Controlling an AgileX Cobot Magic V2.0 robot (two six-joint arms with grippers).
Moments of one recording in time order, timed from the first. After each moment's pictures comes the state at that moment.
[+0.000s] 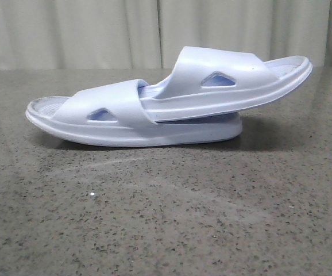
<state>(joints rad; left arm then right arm) -0.10 0.19 -0.21 -1.32 0.10 1.35 0.08 0.14 -0.24 0.53 0.10 -0.61</state>
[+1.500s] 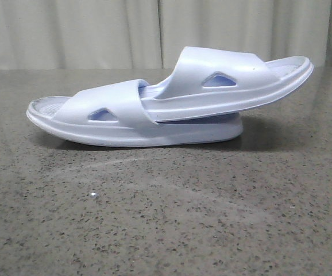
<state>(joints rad) -0.10 0.14 -0.19 -0.47 0.19 0.52 0.08 0.14 -0.24 0.53 0.09 -0.61</state>
